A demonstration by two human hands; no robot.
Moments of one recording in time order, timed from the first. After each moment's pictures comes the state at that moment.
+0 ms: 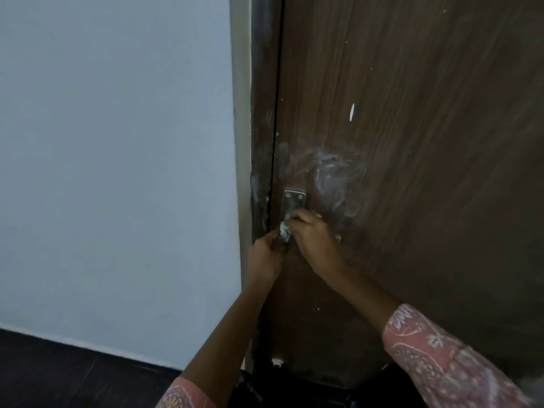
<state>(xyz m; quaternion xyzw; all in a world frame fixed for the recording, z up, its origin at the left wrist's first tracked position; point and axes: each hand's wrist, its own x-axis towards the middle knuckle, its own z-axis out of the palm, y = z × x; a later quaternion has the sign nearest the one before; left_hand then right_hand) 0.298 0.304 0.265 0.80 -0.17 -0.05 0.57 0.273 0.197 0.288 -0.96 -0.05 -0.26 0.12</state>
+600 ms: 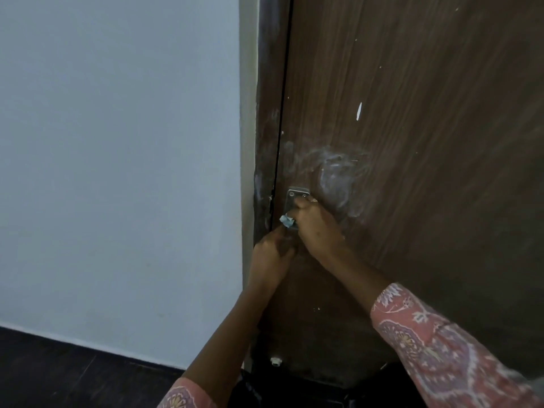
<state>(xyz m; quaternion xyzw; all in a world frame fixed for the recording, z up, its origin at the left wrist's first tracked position) 0.298 0.308 0.261 0.82 -0.29 0.07 0.48 0.284 0.200 0.319 -0.98 0.01 -0.16 0.06</state>
